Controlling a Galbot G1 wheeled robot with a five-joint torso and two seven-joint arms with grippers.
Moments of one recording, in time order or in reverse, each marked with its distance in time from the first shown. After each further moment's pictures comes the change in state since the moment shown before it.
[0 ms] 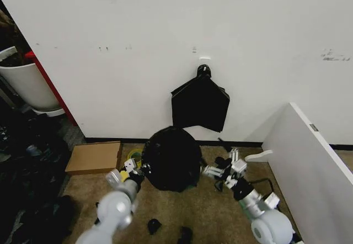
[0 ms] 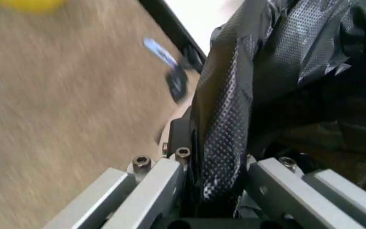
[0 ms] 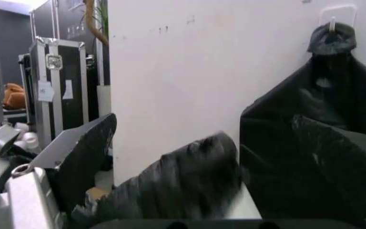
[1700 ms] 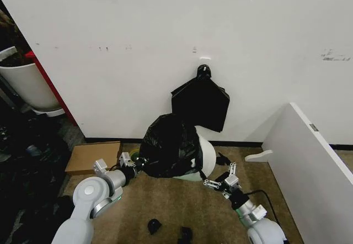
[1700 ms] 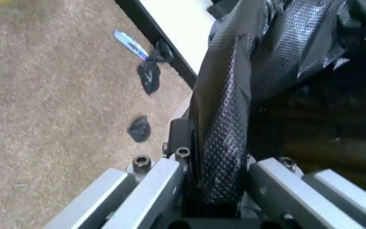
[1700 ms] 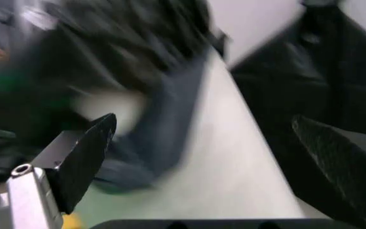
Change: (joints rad) left arm 0.015 0.000 -0.047 -0.064 -0.062 0.056 0.009; right arm 0.021 0.026 0.023 -0.208 -0.062 0.152 -0.086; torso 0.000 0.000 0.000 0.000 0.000
